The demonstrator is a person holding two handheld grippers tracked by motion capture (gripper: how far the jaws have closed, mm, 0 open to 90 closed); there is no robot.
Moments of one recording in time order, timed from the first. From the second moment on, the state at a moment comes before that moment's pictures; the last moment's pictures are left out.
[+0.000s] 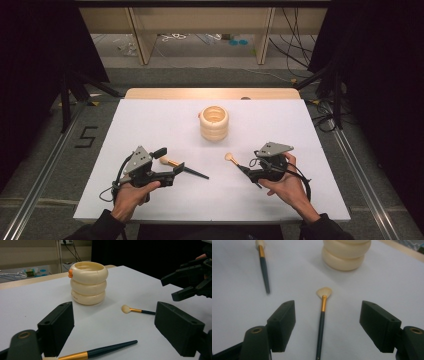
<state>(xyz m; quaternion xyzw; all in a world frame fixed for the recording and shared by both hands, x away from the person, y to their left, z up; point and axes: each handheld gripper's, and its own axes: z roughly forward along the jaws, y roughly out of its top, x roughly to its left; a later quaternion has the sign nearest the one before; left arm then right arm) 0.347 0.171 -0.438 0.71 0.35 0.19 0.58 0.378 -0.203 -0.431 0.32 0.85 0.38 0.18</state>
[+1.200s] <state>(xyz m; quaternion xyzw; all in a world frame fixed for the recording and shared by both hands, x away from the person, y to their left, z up) 0.348 0.172 -0.438 0.71 0.35 0.19 0.58 0.447 -0.150 -0.442 0.27 0.95 0.15 0.07</state>
